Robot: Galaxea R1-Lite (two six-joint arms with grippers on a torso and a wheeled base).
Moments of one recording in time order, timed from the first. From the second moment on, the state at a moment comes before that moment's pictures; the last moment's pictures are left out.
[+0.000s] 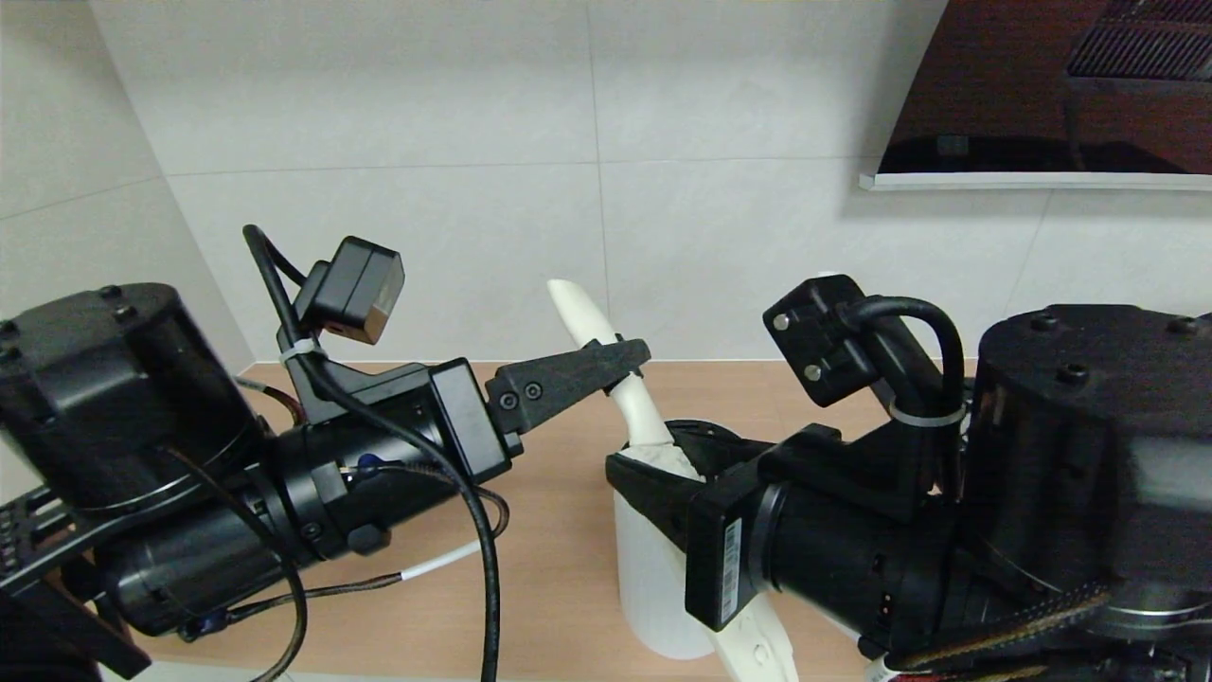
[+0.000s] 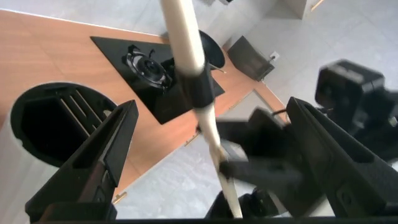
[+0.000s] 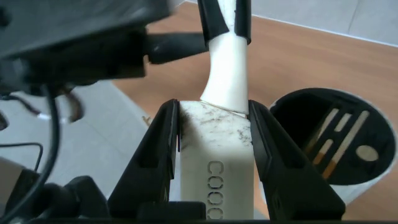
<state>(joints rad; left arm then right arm) -0.65 1.50 -0.60 -0.97 -0.32 -0.76 1.10 1.60 -0.89 -0.58 -0.28 0.27</state>
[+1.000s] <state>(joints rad) -0.66 1.54 -0.60 -0.99 -0.30 -0.76 1.15 1.62 -0.88 -0.58 -0.28 0.27</state>
